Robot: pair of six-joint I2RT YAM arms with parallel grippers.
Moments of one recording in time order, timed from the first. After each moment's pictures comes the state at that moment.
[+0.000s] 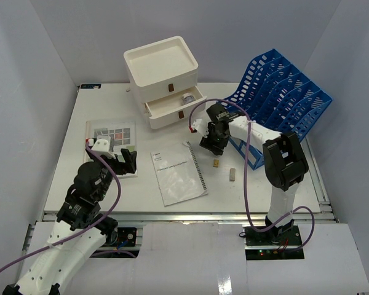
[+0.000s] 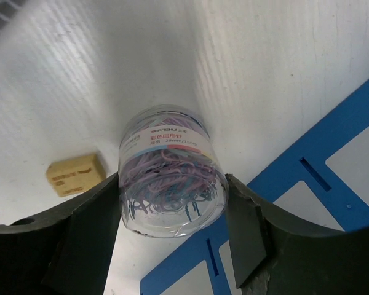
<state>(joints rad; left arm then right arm) -0.48 0.42 0.62 -0.35 -0.26 -0.15 0.54 1.92 1.42 -0.71 -0.06 -0.73</state>
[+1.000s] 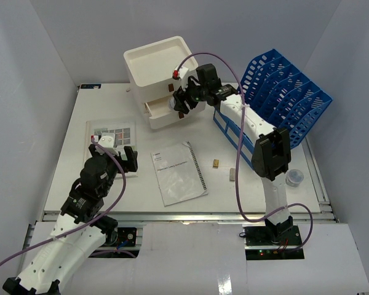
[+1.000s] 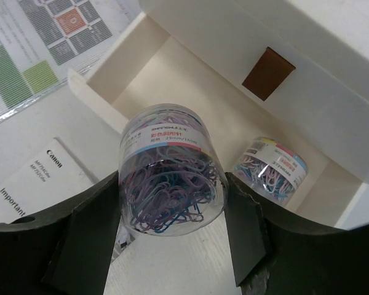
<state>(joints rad) -0.48 0.50 0.62 -0.36 -0.31 -0.16 0.56 2.11 2.03 -0.46 -0.47 -0.36</state>
